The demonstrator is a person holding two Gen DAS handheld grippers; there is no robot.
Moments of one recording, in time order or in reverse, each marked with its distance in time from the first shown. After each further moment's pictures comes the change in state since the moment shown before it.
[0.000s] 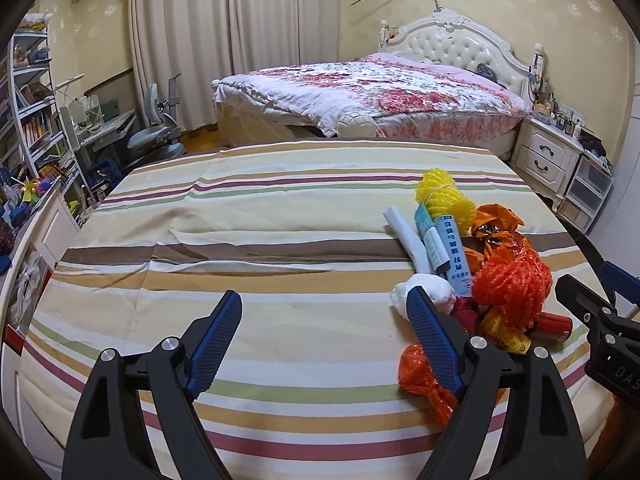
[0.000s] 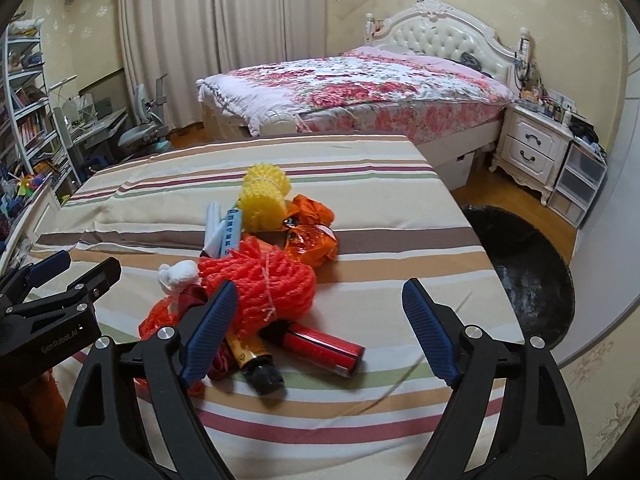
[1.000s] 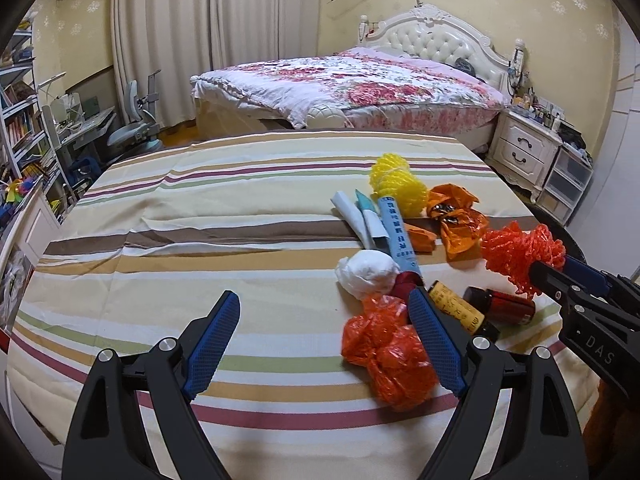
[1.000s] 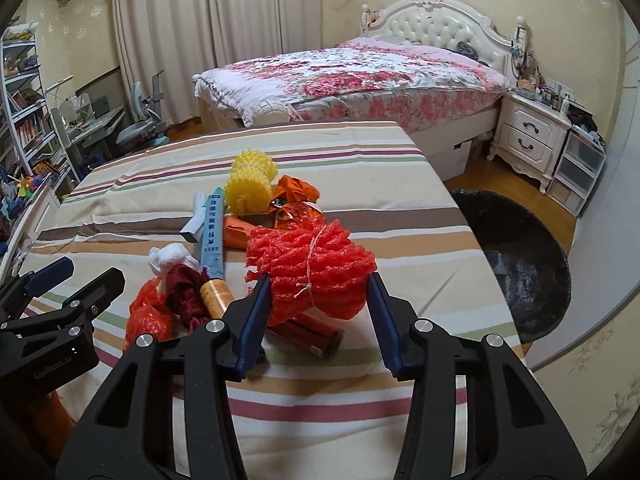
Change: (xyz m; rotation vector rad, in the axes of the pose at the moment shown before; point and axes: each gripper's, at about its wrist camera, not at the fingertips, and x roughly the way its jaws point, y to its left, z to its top) left arm -0.016 -0.035 -0.010 0.031 0.020 -0.089; right arm -0.003 -0.026 -0.015 0.037 0.018 -0.010
